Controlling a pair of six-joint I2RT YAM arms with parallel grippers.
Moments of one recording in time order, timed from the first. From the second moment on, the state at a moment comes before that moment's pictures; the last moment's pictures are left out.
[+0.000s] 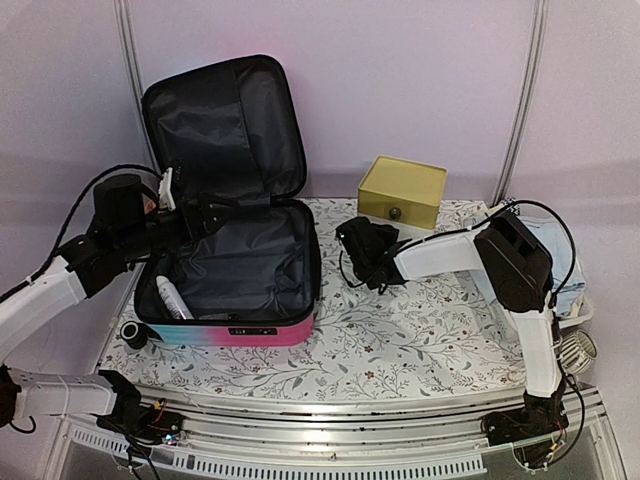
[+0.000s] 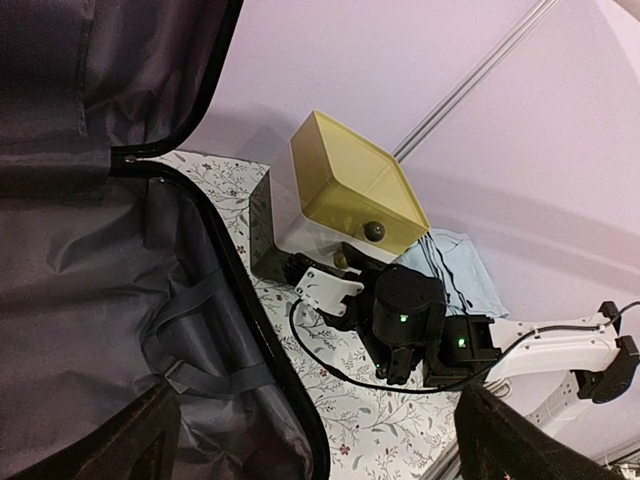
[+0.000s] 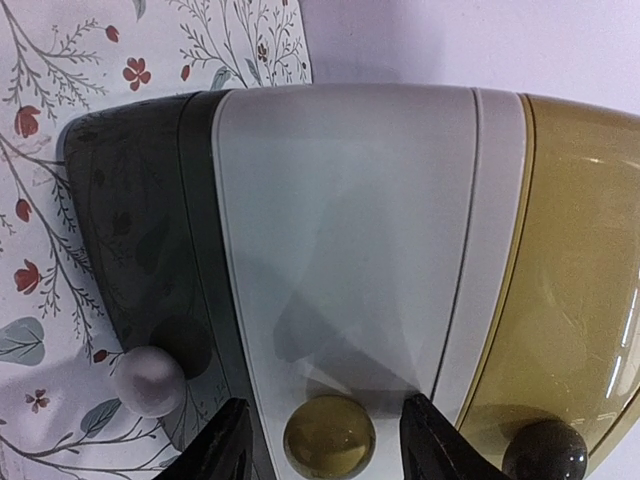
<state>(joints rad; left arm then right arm) -0.49 0.99 0.88 -0.12 0.24 -0.60 0.81 2.19 1.47 0.06 1.09 -0.93</state>
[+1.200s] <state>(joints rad) -0.49 0.97 0.88 -0.14 0.23 -0.60 0.85 2.19 1.42 0.15 1.13 -0.97</state>
